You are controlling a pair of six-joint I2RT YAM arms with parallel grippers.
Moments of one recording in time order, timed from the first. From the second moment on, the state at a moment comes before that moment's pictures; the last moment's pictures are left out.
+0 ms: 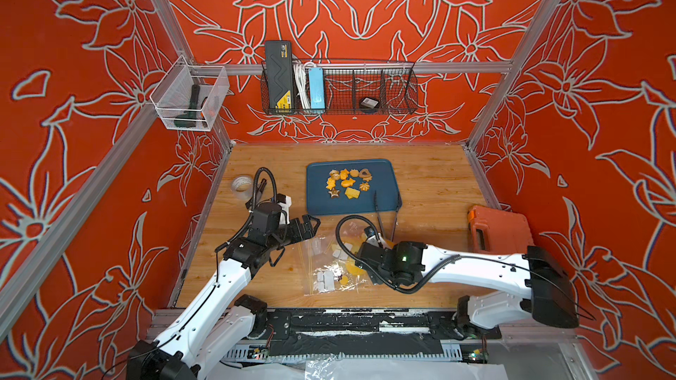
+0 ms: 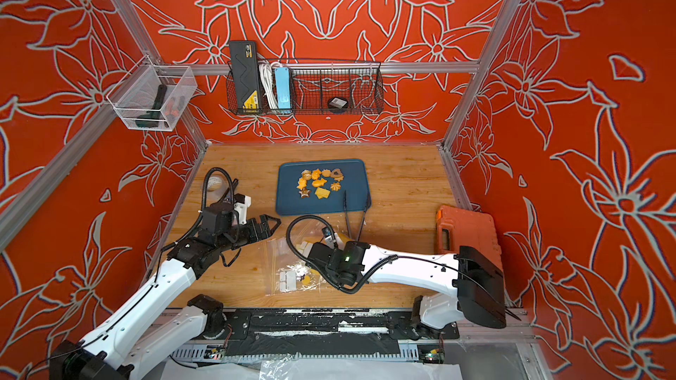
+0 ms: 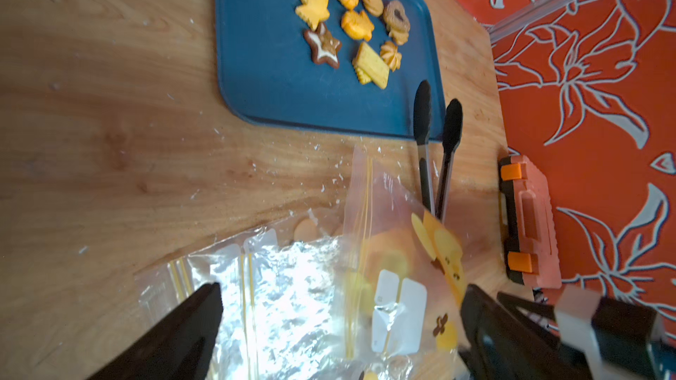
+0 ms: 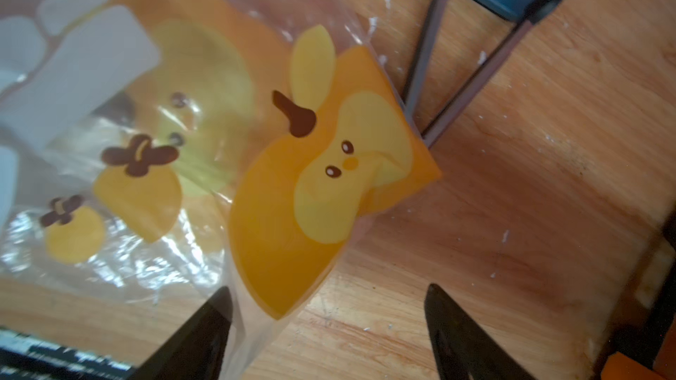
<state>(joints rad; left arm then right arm) -0.27 0.86 0.59 -0.42 0.32 -0.64 1.22 1.37 0.93 -0.92 0.45 0.71</state>
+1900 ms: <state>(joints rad) -0.49 1.07 0.47 -0.18 0.39 -0.77 0.56 1.17 0.46 -0.32 -0.21 0.88</state>
